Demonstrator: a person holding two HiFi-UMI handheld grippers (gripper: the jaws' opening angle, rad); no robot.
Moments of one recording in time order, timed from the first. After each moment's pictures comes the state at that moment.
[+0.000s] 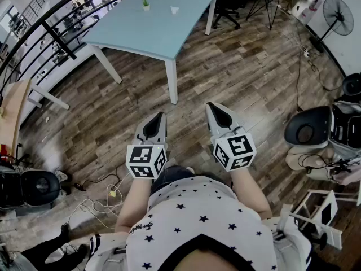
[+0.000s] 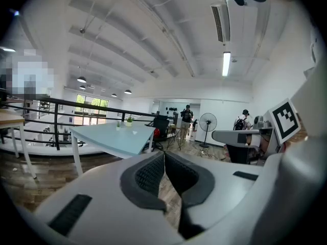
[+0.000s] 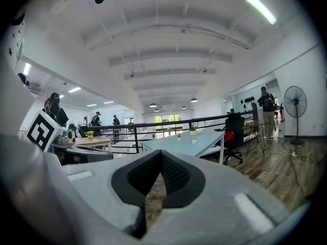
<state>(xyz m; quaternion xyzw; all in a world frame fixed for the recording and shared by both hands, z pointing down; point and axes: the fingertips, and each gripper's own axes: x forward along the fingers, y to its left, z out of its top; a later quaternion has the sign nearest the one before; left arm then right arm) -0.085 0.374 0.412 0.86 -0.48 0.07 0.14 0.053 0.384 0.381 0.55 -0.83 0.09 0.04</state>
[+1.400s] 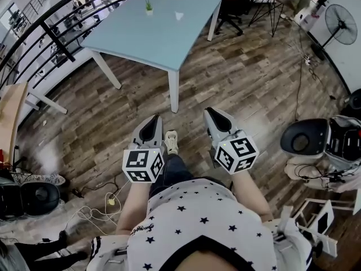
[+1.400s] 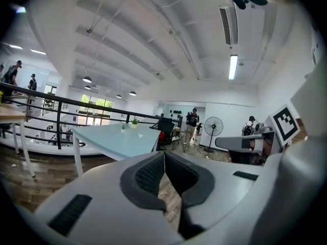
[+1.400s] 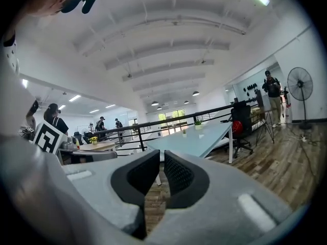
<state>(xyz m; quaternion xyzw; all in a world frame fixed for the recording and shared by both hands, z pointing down) -0.108 0.302 0.411 0.85 -0.50 0.05 0.15 0.037 0.314 0.390 0.51 -0.85 0.14 0.02</state>
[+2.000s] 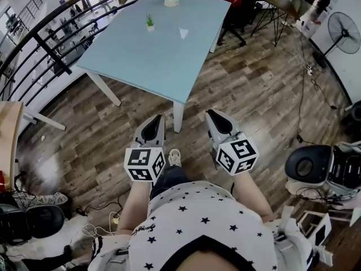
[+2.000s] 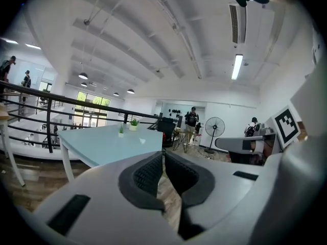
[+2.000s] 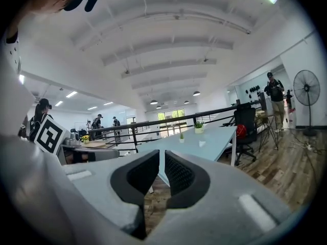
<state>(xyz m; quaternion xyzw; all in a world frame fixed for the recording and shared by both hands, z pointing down) -0.110 0.109 0.401 0.86 -0.48 0.05 0.15 0.030 0.128 0.381 0.52 -0.85 0.13 0.03</state>
